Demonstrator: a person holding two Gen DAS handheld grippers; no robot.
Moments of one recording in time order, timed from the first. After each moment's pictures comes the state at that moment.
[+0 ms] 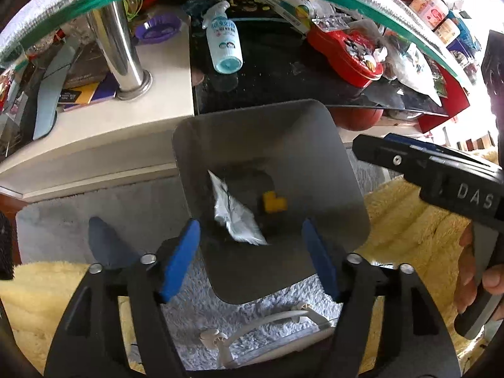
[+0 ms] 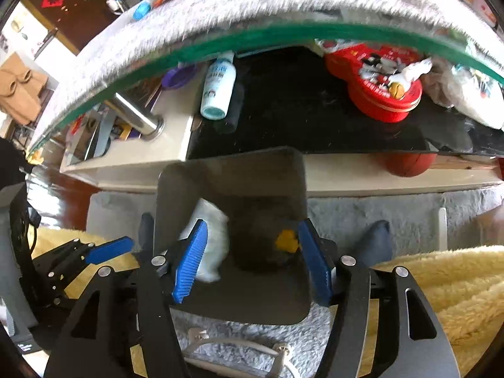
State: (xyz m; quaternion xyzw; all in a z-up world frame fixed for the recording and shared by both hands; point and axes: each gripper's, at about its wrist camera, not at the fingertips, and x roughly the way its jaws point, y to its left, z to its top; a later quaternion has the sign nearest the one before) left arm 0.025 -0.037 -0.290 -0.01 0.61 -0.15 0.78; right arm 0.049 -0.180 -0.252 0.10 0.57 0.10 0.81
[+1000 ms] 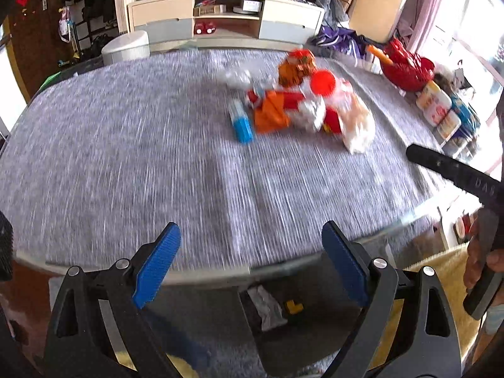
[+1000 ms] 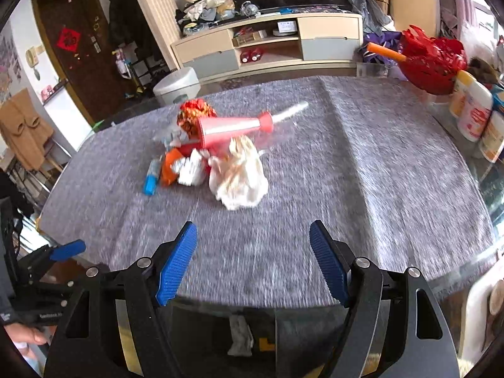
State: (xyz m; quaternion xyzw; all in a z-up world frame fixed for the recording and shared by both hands) left arm 0.138 0.007 -0.154 -0.01 0.47 -0.12 0.87; right arm 0.153 -0.212 -0.127 0.10 0.42 0.08 0.90
